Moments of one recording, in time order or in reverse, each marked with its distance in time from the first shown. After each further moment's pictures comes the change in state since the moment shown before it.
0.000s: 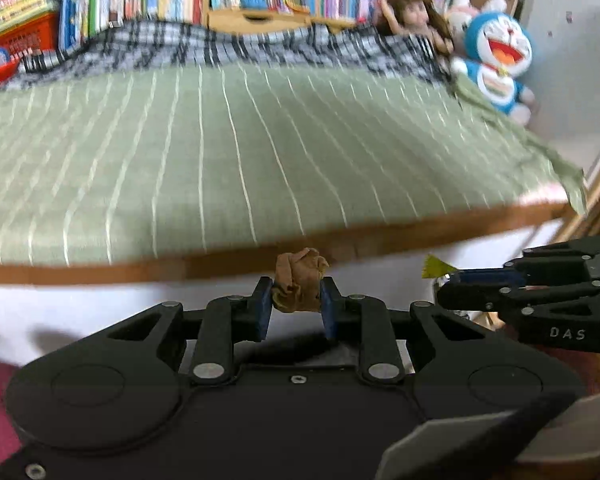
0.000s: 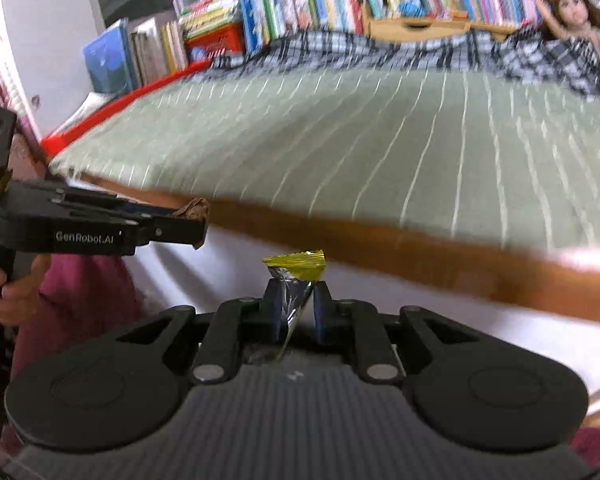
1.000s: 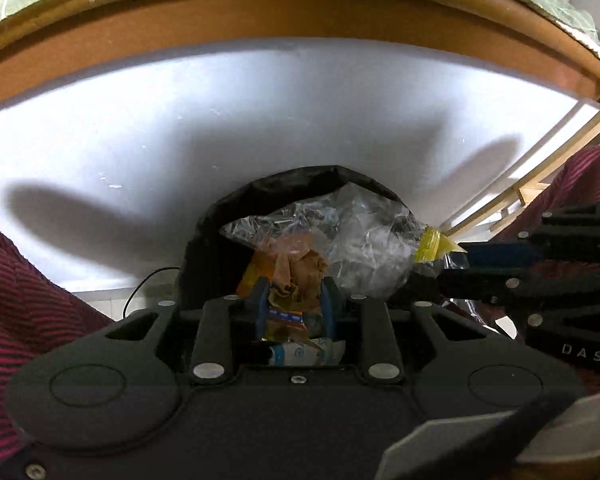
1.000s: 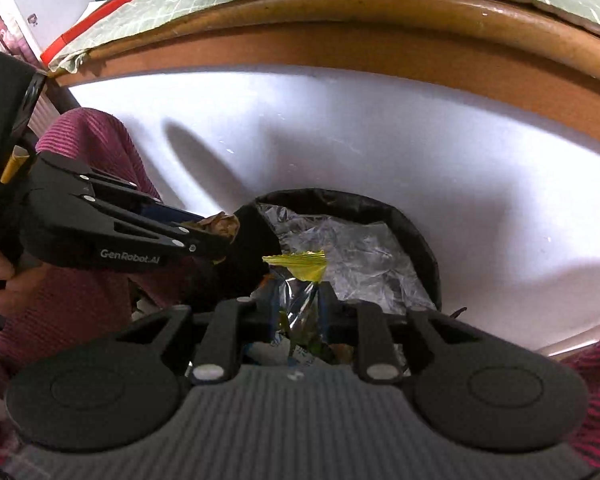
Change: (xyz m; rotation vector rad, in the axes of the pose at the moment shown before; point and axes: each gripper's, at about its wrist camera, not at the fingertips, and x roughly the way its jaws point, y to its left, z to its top) left arm 0.054 -0.004 -0.089 -0.029 0.365 0.057; right arm 0.049 0.023 -0.064 0.015 0.240 0.027
